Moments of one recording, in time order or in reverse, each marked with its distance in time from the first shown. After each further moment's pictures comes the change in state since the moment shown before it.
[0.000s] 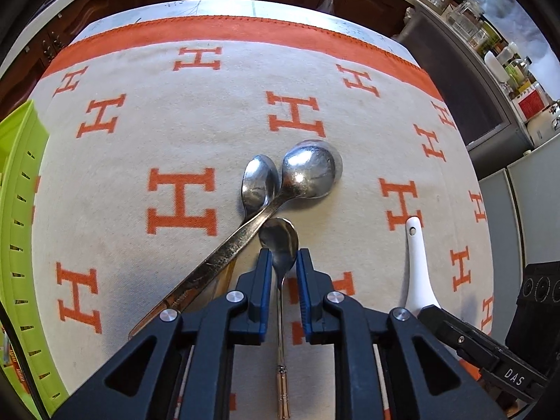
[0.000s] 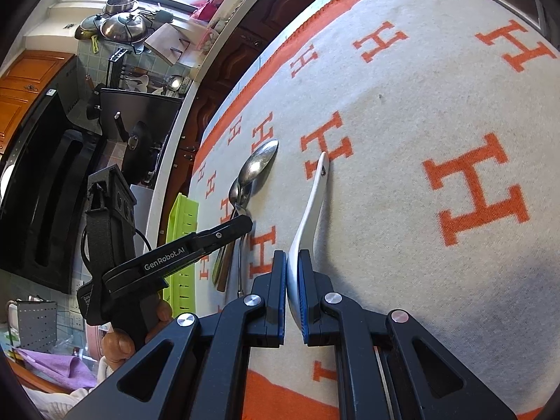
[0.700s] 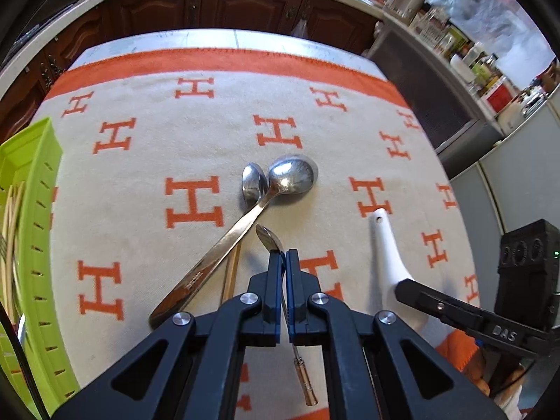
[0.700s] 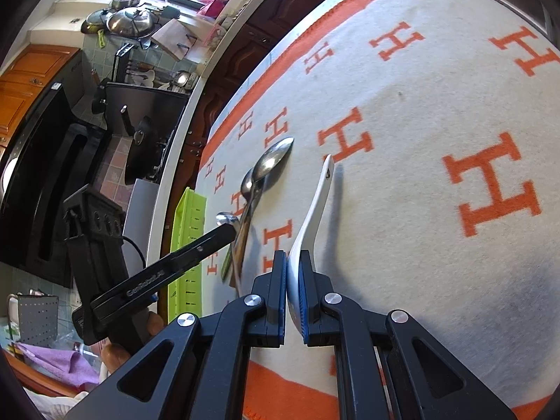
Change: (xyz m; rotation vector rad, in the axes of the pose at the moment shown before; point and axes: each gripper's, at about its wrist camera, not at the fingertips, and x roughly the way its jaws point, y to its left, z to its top) left arm -0.051 0.009 -0.024 0.063 -0.114 -0.083; right arm 0.000 0.015 -0.004 -0.030 0.011 0.011
